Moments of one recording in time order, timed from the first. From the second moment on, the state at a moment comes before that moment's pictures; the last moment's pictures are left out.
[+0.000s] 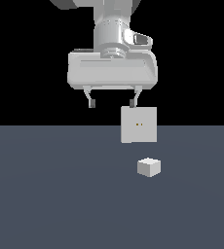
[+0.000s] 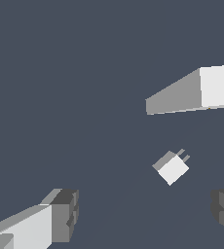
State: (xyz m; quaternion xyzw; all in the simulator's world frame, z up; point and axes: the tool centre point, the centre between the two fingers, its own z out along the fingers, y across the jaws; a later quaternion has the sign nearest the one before) arm -0.012 -0.001 0.148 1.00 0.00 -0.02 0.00
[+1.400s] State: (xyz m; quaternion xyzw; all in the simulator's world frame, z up) arm -0.022 -0.030 0.116 0.98 -0.16 0.08 0.04
